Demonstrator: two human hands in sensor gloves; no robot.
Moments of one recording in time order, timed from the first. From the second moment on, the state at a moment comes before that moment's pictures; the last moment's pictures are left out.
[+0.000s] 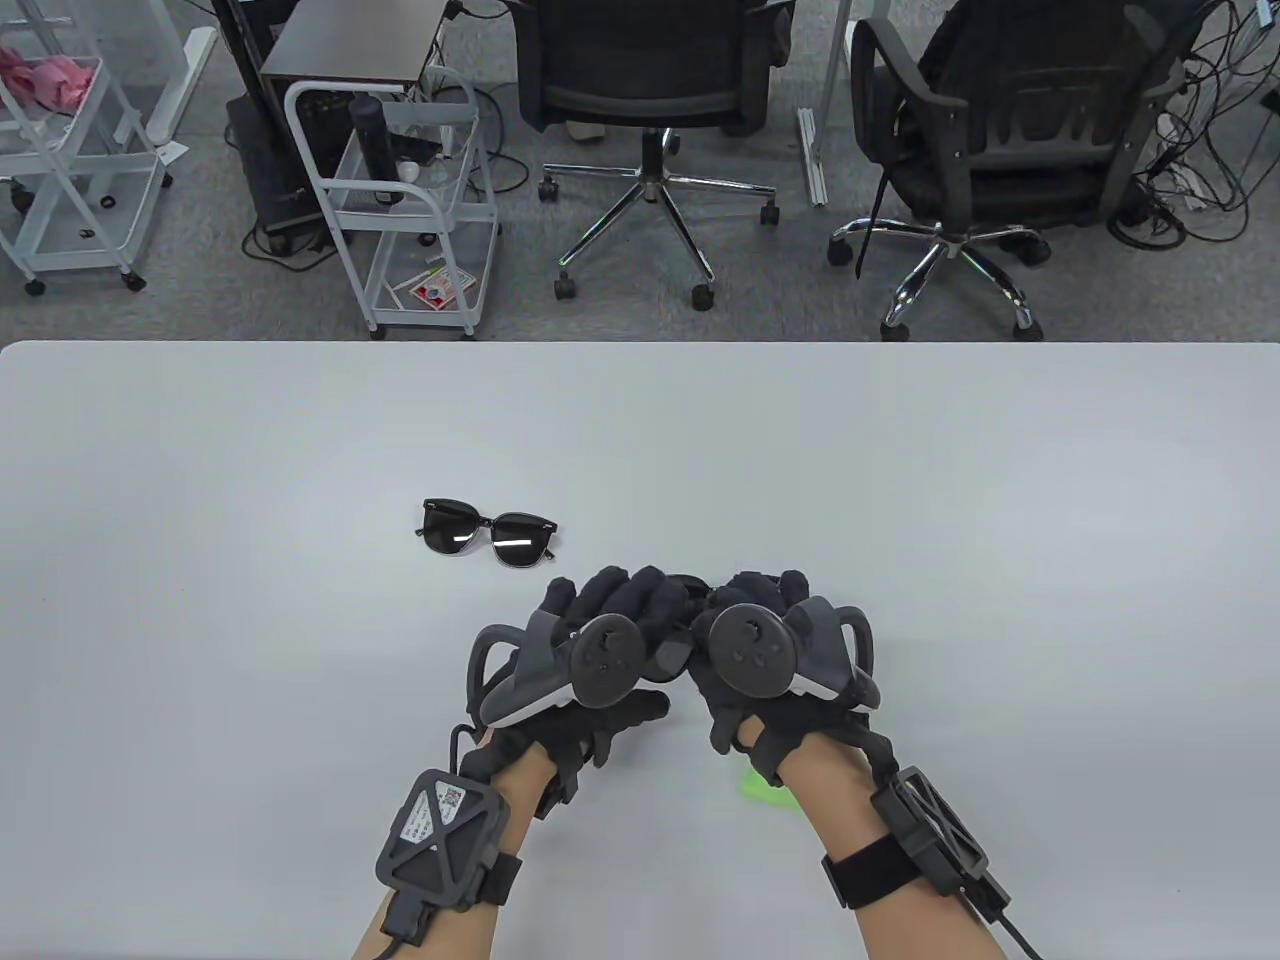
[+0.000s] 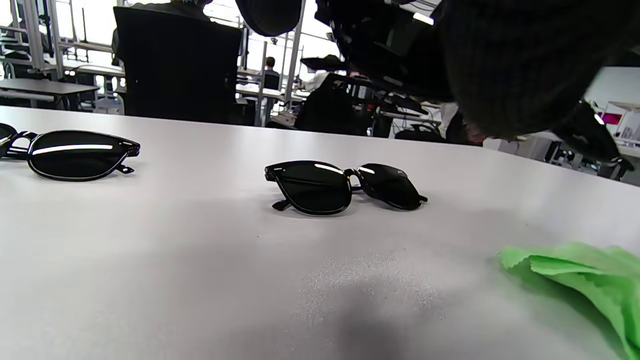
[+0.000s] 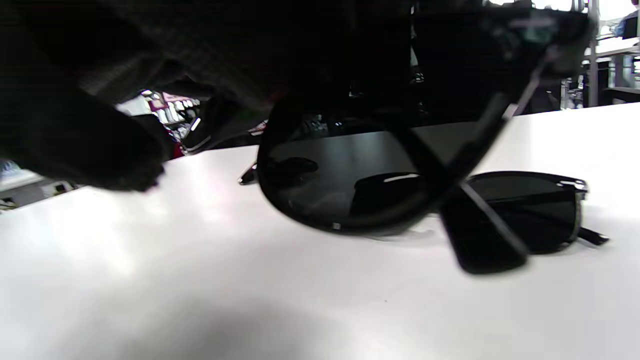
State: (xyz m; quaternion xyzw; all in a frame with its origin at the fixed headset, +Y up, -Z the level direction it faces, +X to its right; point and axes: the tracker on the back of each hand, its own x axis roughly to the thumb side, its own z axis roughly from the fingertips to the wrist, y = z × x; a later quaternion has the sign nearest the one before) left_hand -0.092 -0.690 -0.292 -0.04 -0.23 0.04 0.97; right_hand 0.079 -0.677 -0.288 0.23 -0.01 0.96 0.16
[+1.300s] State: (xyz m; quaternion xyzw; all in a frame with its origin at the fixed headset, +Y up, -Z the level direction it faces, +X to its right) left_hand -0.112 -0.712 -0.305 -0.28 -0.21 0.45 0.82; right_hand 0.122 -0.683 -0.297 0.19 -0.01 0.82 0.54
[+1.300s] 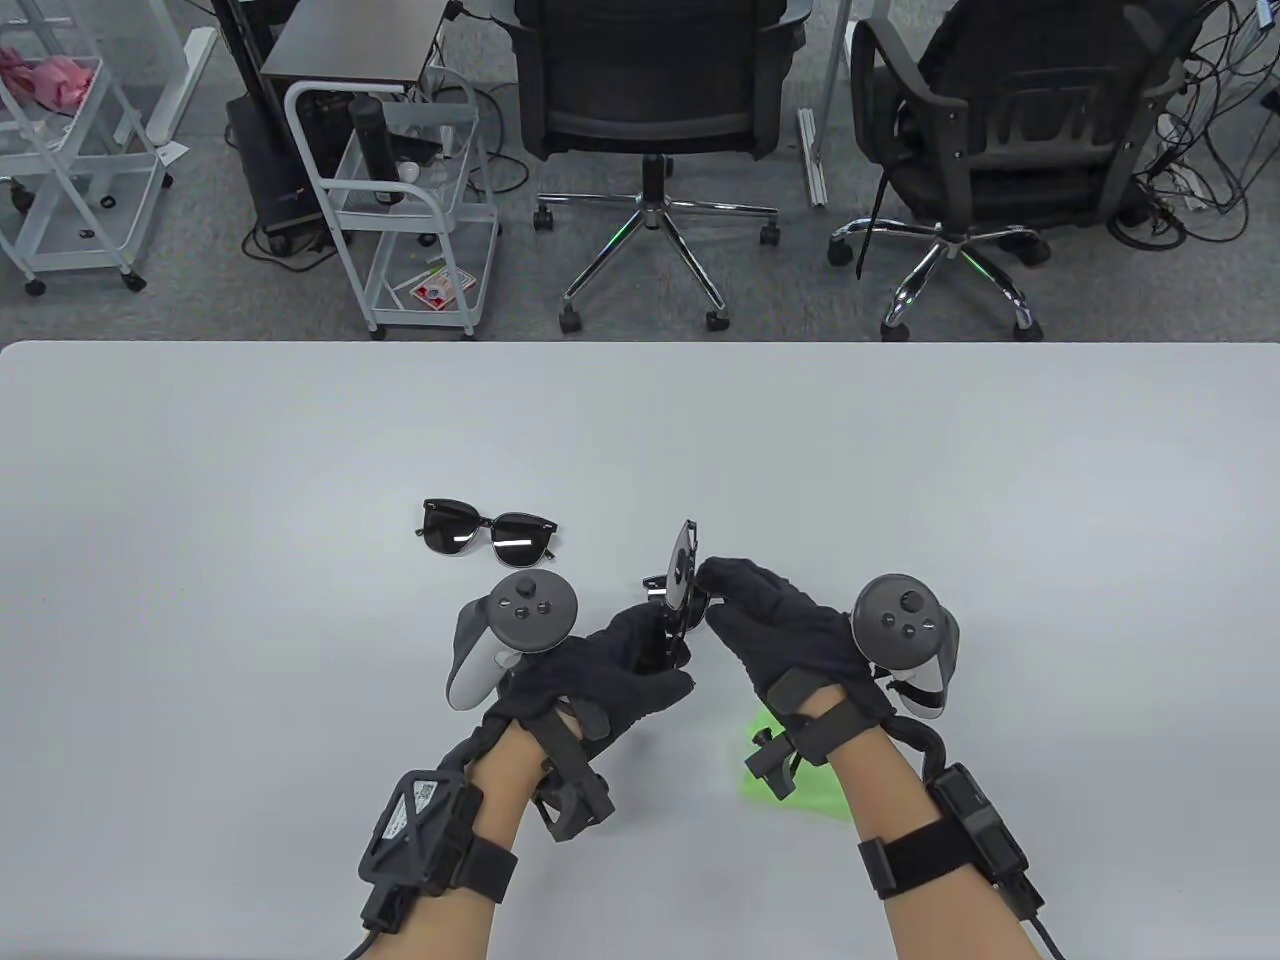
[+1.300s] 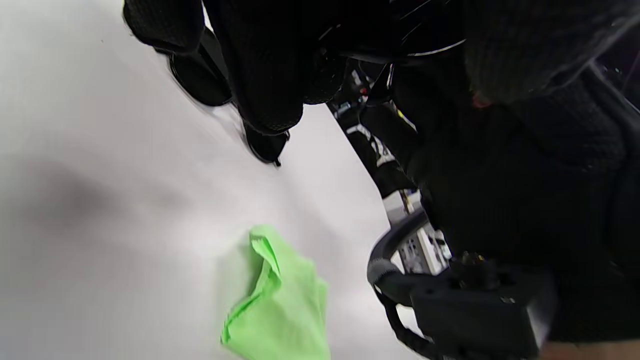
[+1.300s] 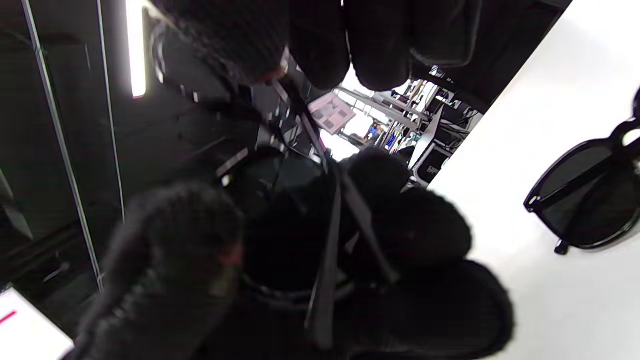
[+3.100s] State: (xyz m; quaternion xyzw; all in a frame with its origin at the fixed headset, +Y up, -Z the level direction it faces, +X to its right) left_hand -0.122 -0.710 -0.306 -0.29 -0.21 0.56 0.75; right_hand 0.114 -0.704 -0.302 0.15 0.05 0.70 0.70
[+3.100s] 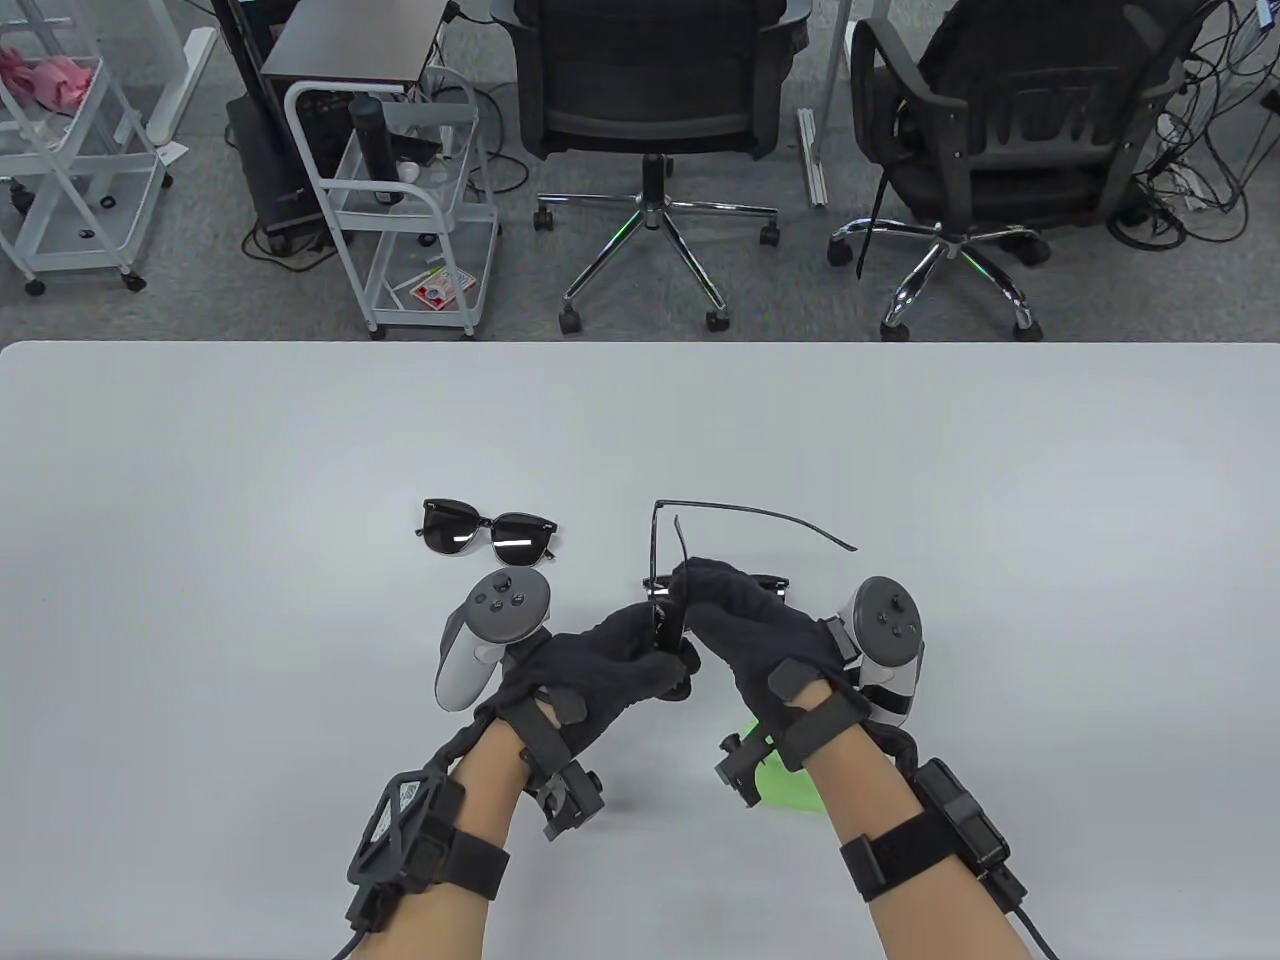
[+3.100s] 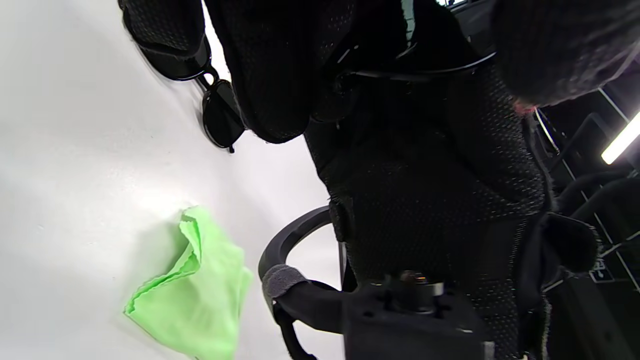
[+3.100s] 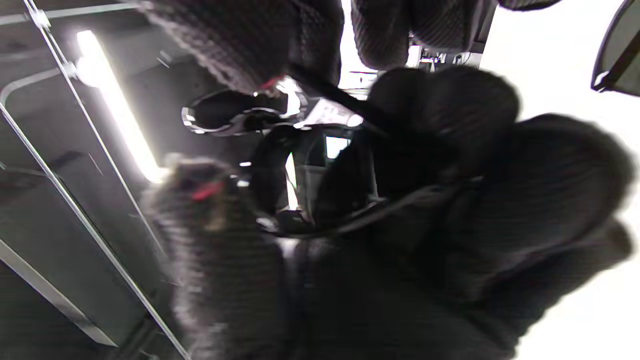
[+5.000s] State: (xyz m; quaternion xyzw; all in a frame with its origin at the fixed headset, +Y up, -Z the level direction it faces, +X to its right) left_hand -0.168 -0.699 -0.313 -0.11 -0.04 0.50 0.86; right_hand 0.048 -0.747 -0.280 0.25 0.20 0.91 -0.26
